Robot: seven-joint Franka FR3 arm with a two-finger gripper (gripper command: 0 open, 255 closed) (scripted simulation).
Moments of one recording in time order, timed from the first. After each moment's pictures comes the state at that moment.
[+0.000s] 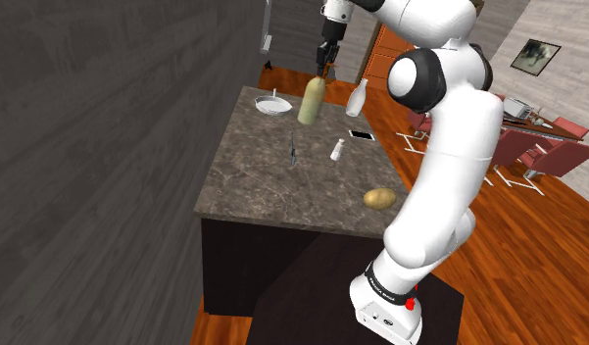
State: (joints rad) arm -0.35 0.31 -0.20 -1.15 0.06 1.42 -0.66
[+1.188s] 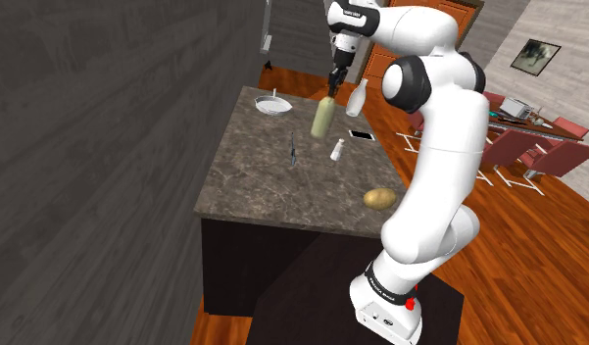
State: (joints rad) arm -0.47 0.41 -0.24 -1.23 0.09 1.60 -0.82
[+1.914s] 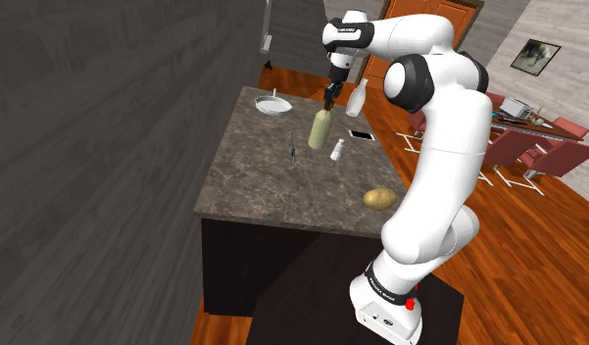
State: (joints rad) arm -0.46 0.38 -0.24 -1.41 0.09 1.76 -0.83
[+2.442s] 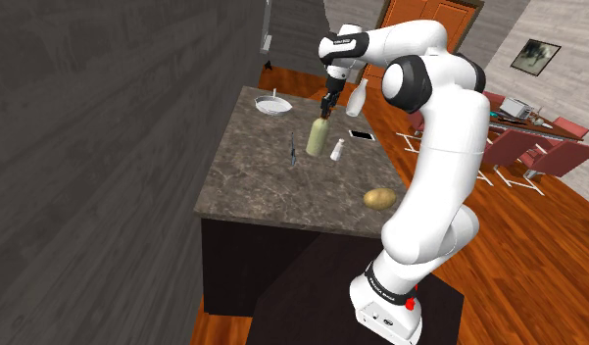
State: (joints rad) arm -0.46 0.40 -0.24 -1.50 0.10 1.86 -0.83
